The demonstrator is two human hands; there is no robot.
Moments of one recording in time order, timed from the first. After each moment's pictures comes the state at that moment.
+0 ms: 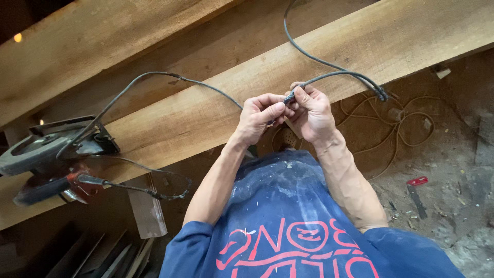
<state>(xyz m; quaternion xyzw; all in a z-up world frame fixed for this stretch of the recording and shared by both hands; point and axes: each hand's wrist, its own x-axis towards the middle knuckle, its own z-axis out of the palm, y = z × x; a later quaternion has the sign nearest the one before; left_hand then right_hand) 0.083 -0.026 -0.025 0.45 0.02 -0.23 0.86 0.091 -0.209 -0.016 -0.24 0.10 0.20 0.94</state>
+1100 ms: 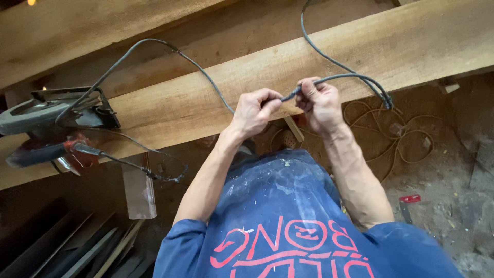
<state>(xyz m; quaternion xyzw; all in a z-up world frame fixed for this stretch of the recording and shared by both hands) 0.071 -0.013 0.004 0.81 -0.02 -0.08 0.58 0.102 -0.221 -0.040 -0.45 0.09 0.20 0.87</state>
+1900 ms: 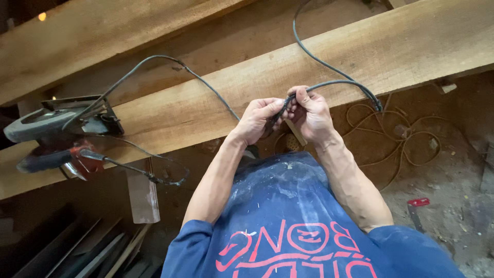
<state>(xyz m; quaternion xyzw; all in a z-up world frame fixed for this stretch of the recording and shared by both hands) 0.072 -0.026 -0.028 0.41 0.09 -0.29 0.86 0.090 -0.216 -0.037 -0.32 0.09 0.24 0.91</state>
